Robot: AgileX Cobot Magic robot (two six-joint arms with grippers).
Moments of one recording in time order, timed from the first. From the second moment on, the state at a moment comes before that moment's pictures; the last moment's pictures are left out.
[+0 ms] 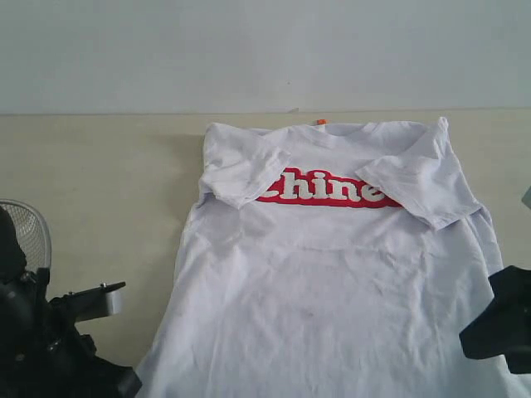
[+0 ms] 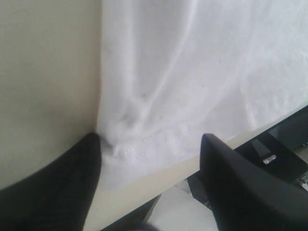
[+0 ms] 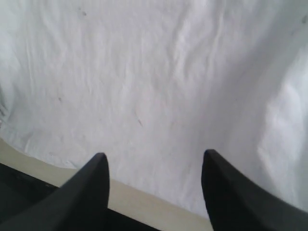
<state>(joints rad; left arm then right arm) -0.32 1.74 -0.59 -0.69 0.87 0.46 -0.28 1.21 -0.52 0.69 1.02 -0.52</state>
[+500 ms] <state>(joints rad) -0.32 1.74 -0.59 -0.67 0.87 0.43 -0.28 1.21 -0.52 0.52 0.98 -0.43</state>
